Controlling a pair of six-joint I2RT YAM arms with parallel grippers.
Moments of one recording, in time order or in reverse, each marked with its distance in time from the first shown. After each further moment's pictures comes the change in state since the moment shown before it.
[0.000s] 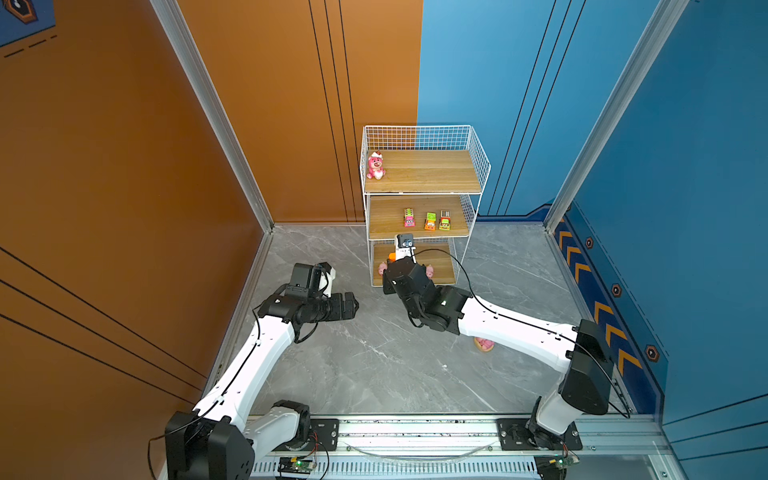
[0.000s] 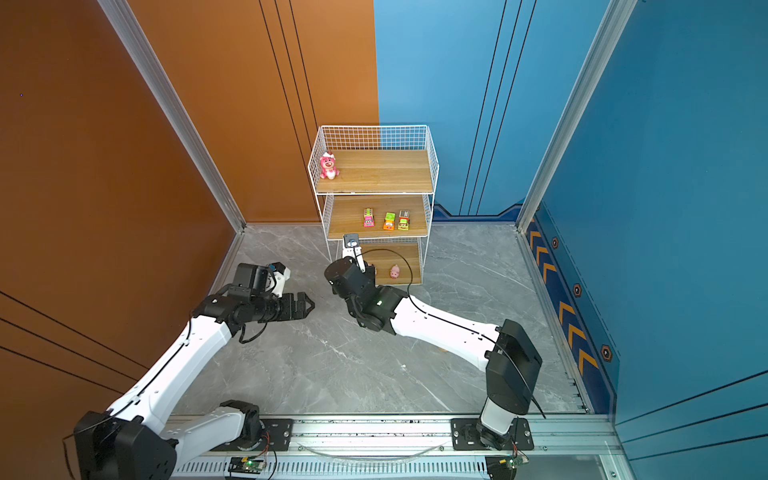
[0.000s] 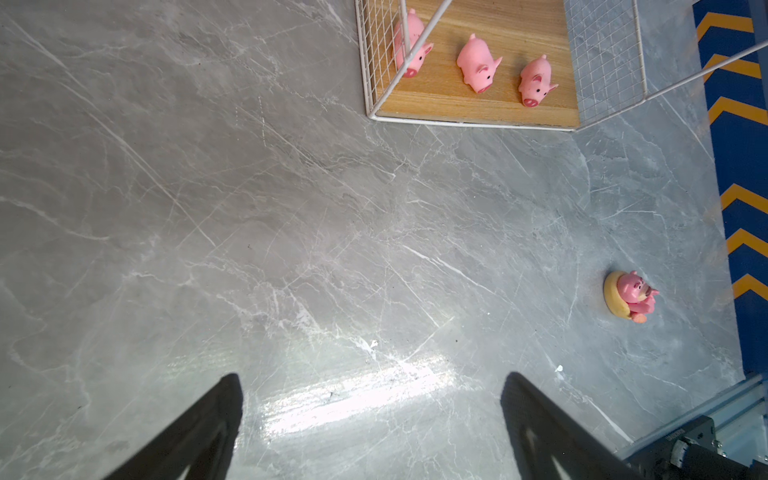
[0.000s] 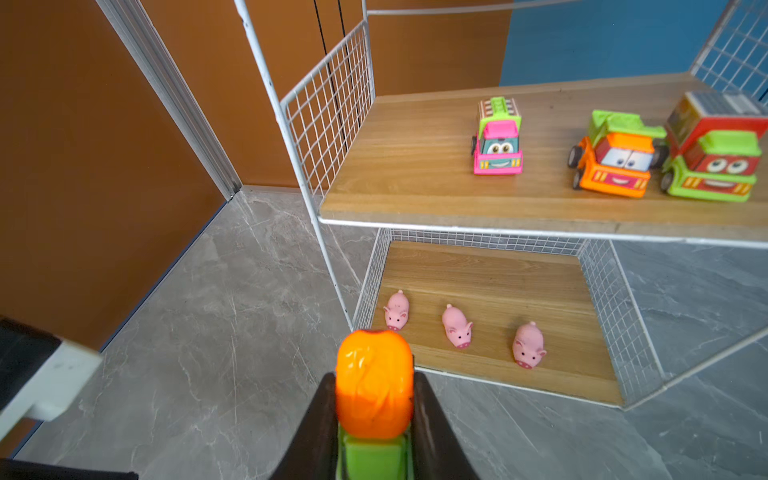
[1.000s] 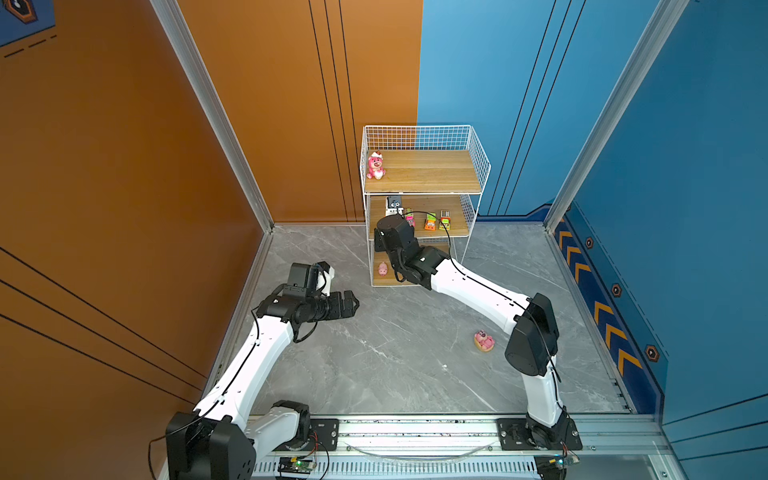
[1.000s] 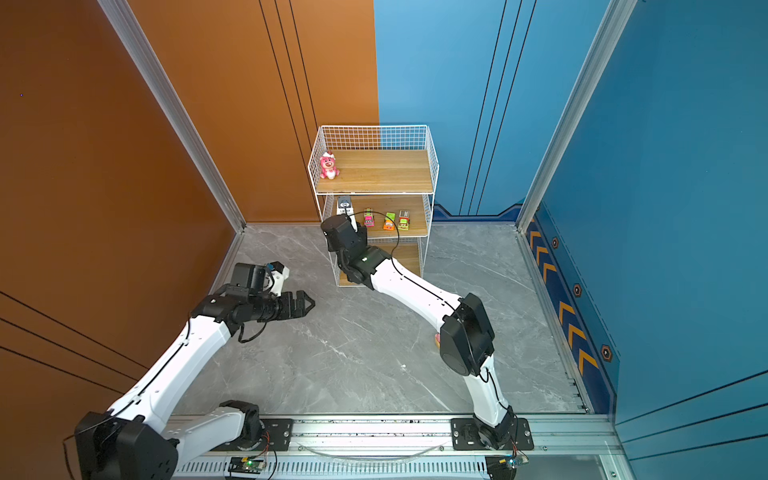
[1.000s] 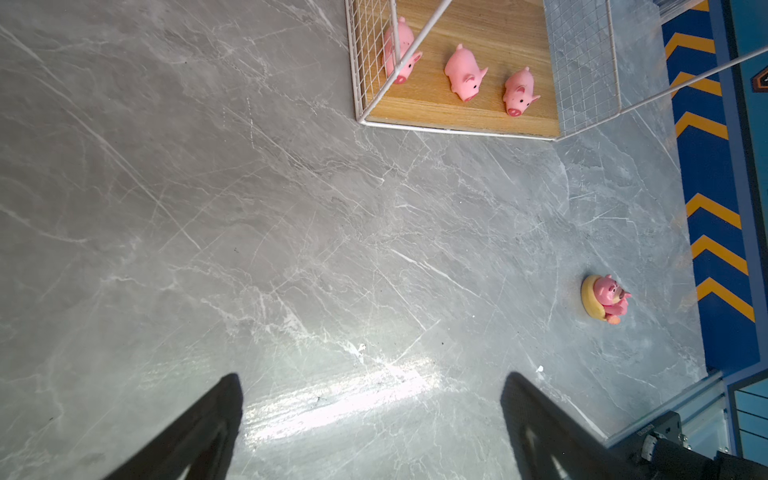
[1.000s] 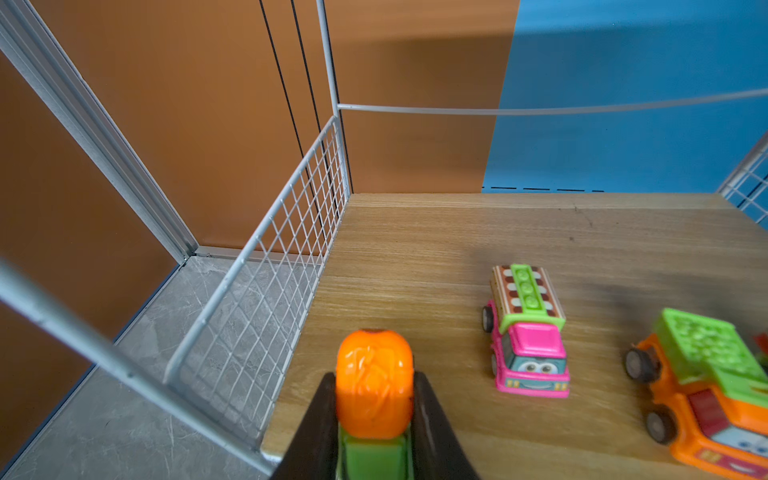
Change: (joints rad) left arm 0.023 0.002 -0.006 0.019 0.049 -0.014; right arm -0.156 0.348 0.460 -0.029 -0.042 -0.127
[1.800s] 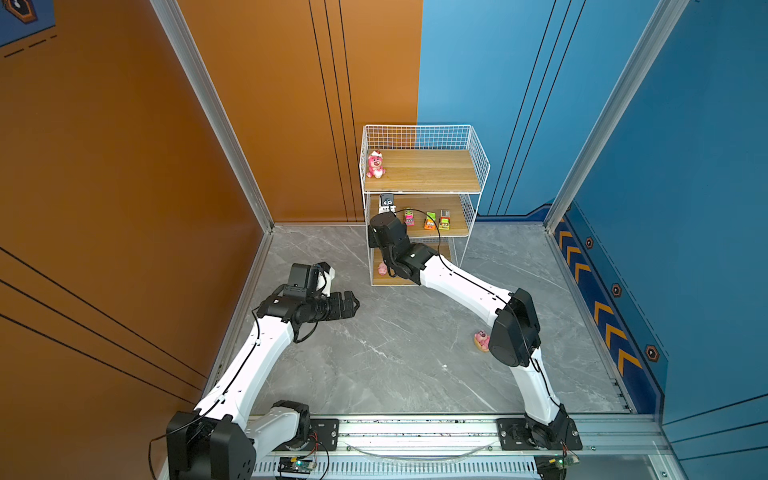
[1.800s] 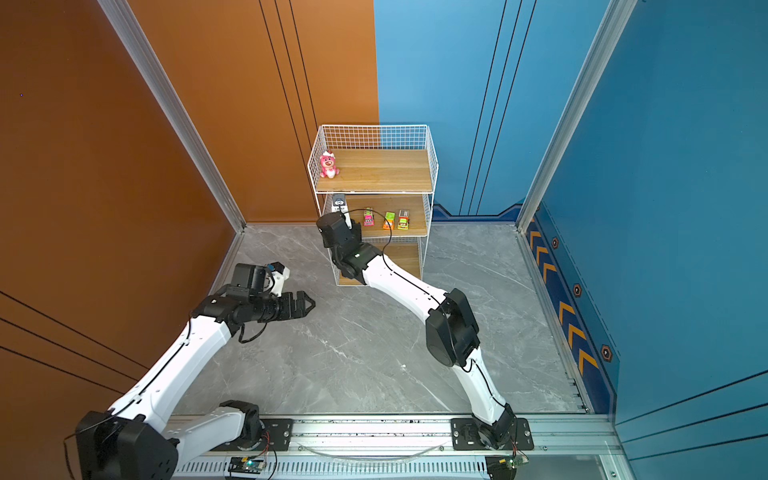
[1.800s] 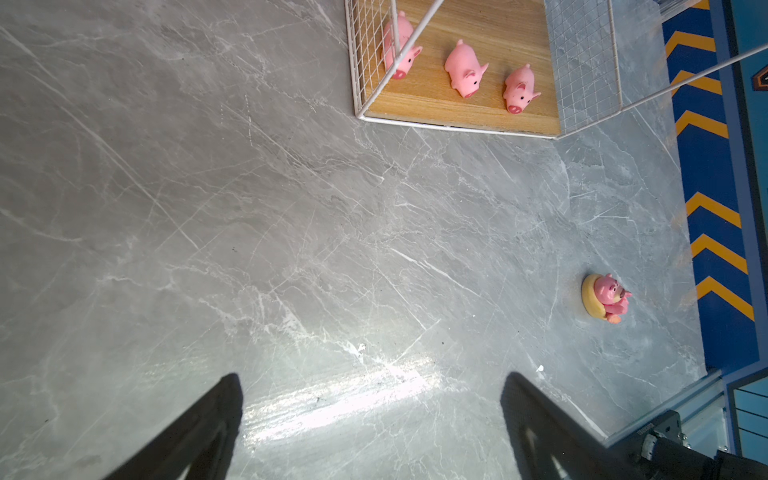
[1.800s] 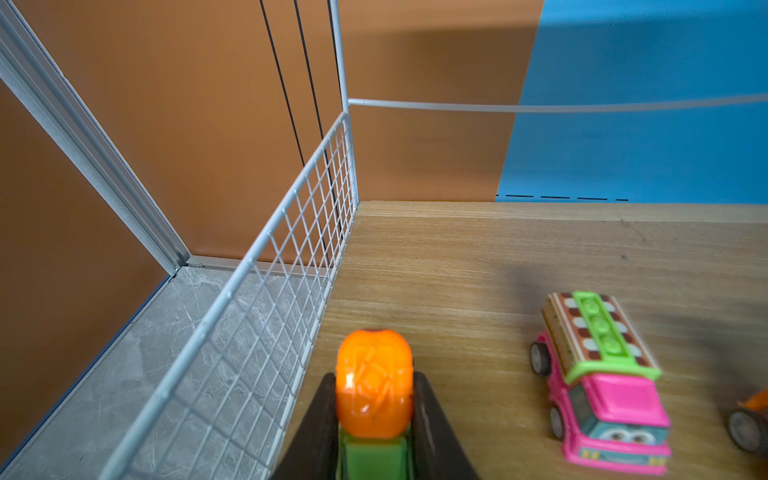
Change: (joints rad) left arm 0.000 0.000 -0.007 0.003 0.003 0.000; right arm -0.014 0.129 0.138 0.018 0.001 -0.018
